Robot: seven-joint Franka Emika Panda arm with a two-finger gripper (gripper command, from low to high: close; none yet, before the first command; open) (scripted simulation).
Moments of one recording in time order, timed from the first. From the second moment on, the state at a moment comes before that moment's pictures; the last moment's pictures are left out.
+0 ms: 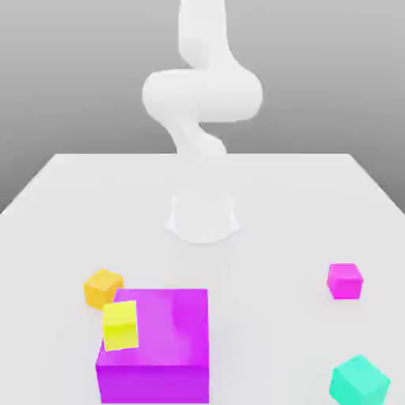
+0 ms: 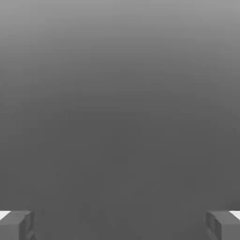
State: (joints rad) arm 0.01 -0.71 0.02 -2.30 0.00 2.33 0.80
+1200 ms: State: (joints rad) arm 0.26 0.51 0.15 -2.25 -0.20 2.75 0.86
